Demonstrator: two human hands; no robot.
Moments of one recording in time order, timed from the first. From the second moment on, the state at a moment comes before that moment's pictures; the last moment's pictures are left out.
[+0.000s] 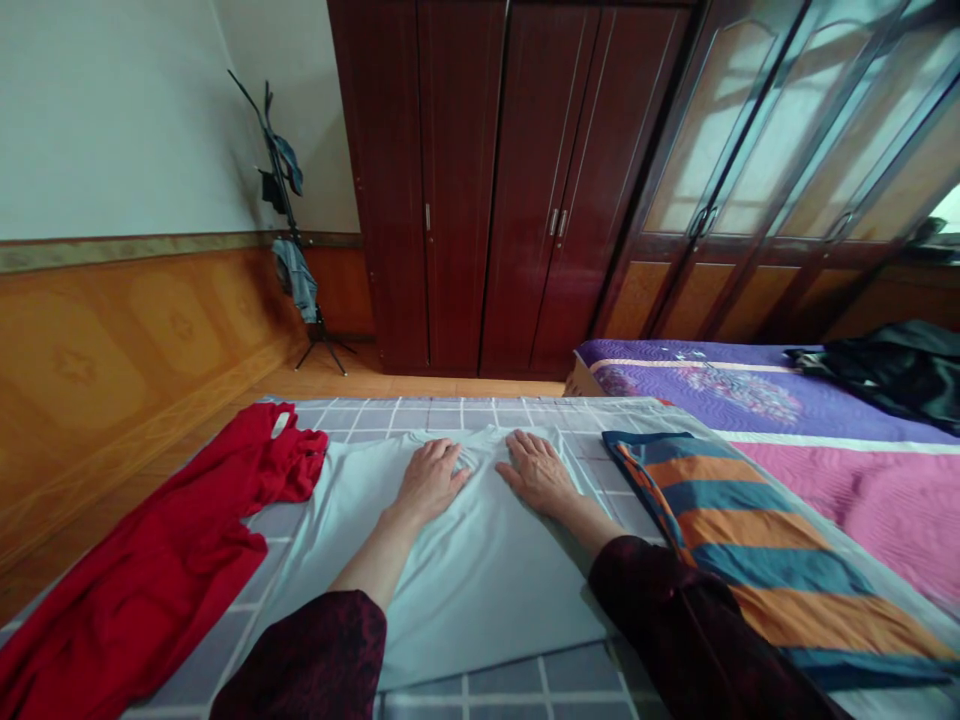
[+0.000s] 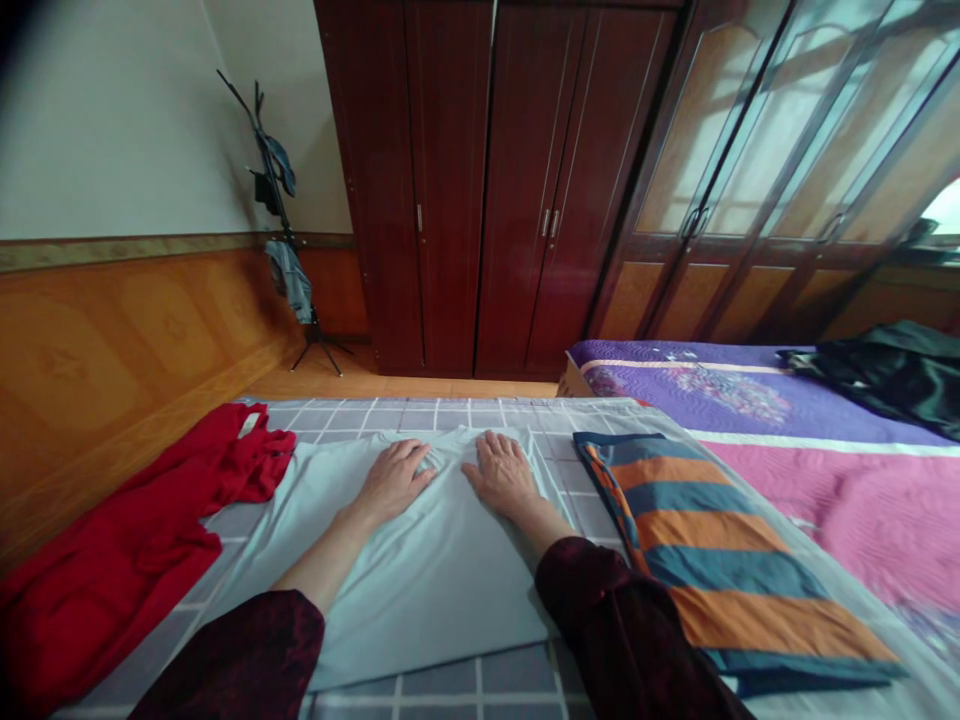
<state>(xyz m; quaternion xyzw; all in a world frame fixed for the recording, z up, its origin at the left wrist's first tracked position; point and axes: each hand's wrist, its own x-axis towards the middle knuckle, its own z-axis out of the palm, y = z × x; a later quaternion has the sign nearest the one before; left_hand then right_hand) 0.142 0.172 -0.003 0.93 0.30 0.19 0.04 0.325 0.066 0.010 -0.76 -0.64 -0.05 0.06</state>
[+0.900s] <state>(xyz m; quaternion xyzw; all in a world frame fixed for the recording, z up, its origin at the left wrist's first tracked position) 0.141 0.164 -0.008 0.96 0.26 0.06 0.10 0.339 0.013 0.001 -0.79 -0.61 -0.03 0.04</state>
